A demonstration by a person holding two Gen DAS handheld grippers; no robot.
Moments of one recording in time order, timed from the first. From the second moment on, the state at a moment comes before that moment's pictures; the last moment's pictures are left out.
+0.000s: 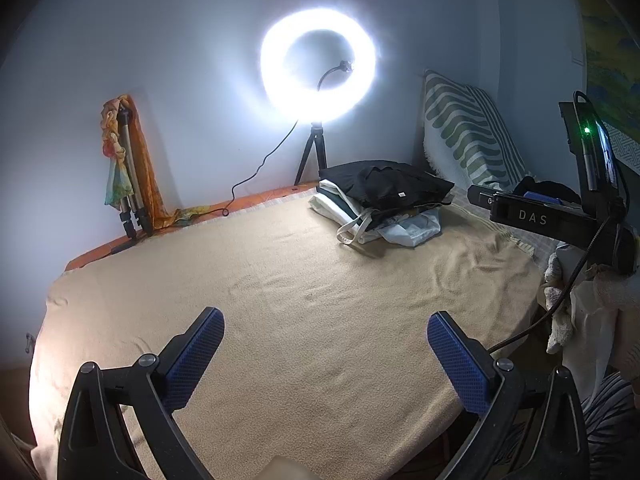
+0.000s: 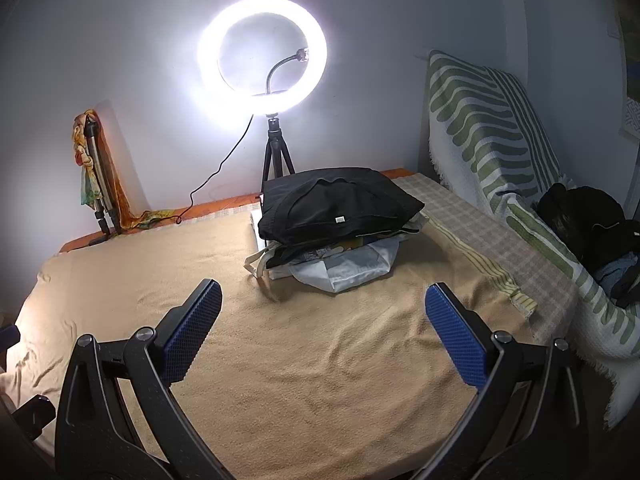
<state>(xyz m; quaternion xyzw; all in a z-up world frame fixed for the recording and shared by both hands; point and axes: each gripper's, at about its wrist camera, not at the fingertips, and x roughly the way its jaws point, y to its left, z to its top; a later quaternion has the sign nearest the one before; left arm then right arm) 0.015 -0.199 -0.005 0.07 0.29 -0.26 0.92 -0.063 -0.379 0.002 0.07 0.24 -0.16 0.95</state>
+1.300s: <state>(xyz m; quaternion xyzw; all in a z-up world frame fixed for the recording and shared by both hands) 0.017 -0.195 -0.001 0.07 0.28 -0.25 0.92 -0.061 -0.375 -0.003 0.08 0.25 -0.15 0.95</state>
